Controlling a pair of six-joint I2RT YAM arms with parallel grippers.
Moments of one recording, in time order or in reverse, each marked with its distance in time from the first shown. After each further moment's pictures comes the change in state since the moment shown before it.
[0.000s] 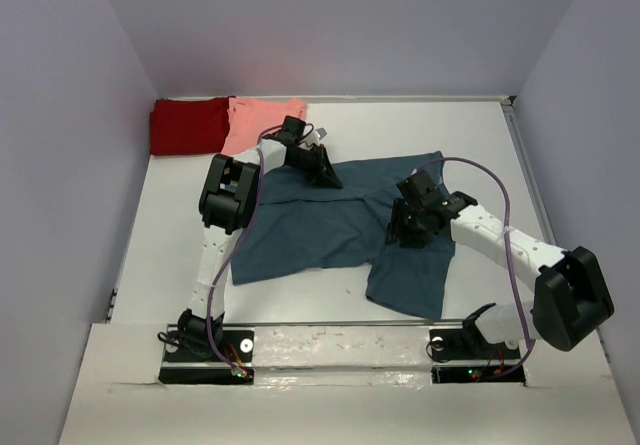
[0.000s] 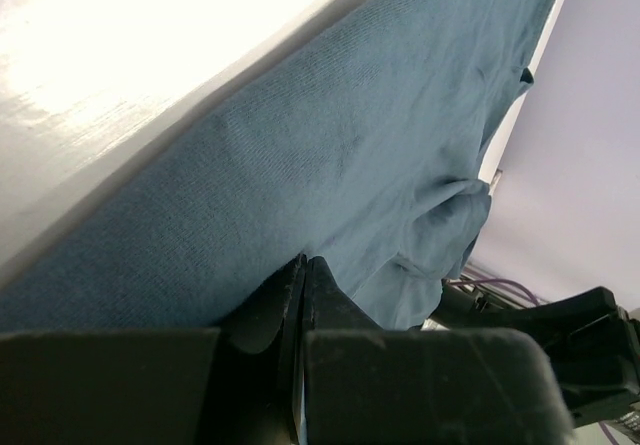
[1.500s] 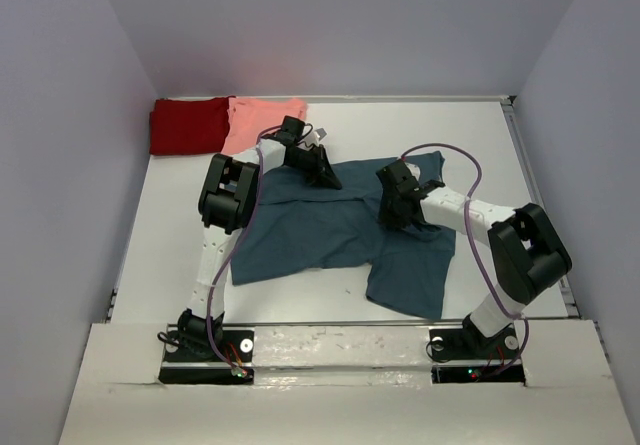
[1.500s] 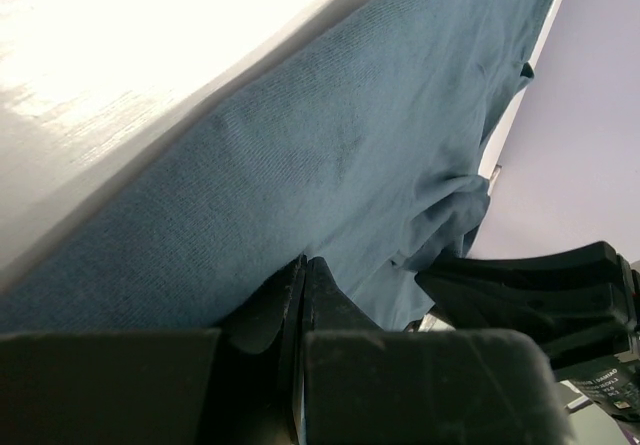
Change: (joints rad) left arm 0.012 0.000 -0.001 -0.010 0.012 0.012; right arm 0.006 0.307 0.106 0.243 0.194 0.004
